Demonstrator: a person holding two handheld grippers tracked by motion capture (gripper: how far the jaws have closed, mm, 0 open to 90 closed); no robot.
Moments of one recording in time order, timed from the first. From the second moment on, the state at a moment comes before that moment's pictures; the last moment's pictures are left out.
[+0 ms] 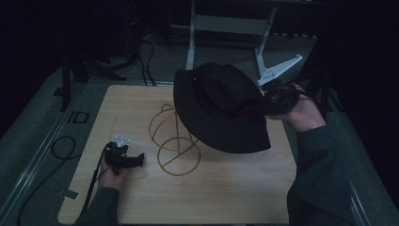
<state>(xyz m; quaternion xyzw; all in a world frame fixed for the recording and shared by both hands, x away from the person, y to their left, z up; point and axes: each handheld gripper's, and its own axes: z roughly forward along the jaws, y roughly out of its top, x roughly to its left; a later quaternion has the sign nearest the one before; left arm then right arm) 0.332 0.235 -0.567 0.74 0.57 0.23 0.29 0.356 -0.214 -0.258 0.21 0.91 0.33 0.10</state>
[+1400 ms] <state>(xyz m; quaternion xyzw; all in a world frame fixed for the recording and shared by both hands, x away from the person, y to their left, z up) 0.333 0.235 -0.567 0.74 0.56 0.23 0.29 0.370 -0.125 -0.287 0.15 0.94 0.30 0.05</state>
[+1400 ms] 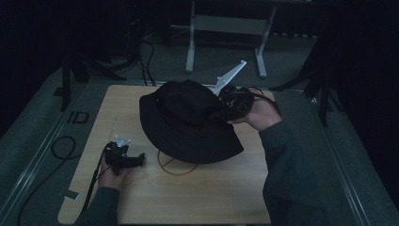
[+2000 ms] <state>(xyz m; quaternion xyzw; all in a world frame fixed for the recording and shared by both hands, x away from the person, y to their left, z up) 0.333 0.235 -0.567 0.74 0.56 0.23 0.29 0.379 -0.101 -0.300 0.17 0.94 0.29 0.05</state>
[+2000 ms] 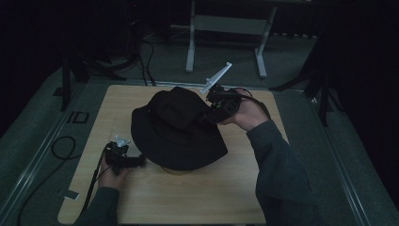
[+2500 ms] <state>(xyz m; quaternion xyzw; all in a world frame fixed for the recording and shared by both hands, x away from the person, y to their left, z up) 0.333 0.234 -0.567 0.74 0.56 0.23 0.29 0.375 -0.099 -0.297 0.18 0.94 0.29 0.06</state>
